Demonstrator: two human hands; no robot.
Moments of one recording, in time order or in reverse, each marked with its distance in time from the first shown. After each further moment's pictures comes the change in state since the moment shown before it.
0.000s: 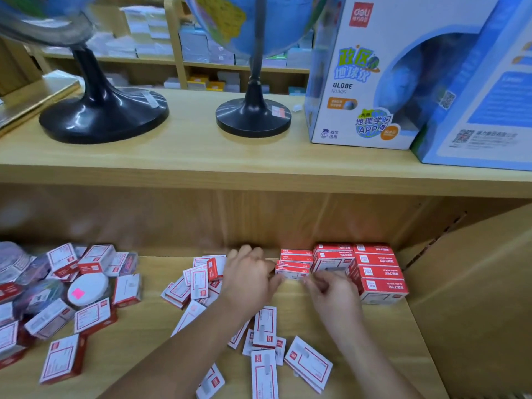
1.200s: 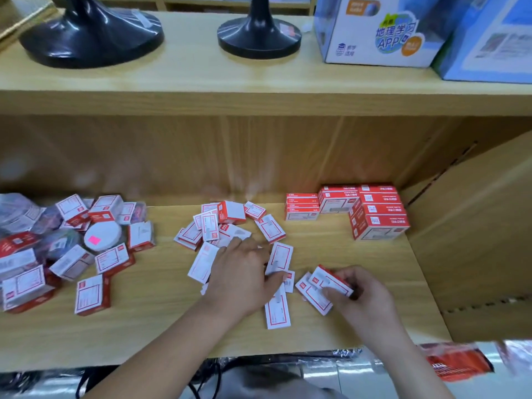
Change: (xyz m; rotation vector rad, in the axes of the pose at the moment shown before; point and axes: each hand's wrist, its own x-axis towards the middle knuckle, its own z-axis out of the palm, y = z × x) left_hand -0.102 0.001 -0.033 -0.169 -0.124 -0.034; right_hand -0.117 0.001 -0.054 0.325 -0.235 0.284
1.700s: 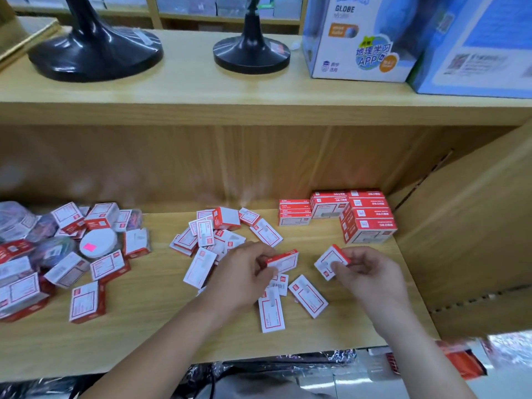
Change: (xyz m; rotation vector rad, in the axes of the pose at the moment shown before) left_hand 0.003 0.002 -0.009 -0.596 -0.089 -0.075; right_hand 0.019 -0.024 -0.018 0.217 0.171 -0.056
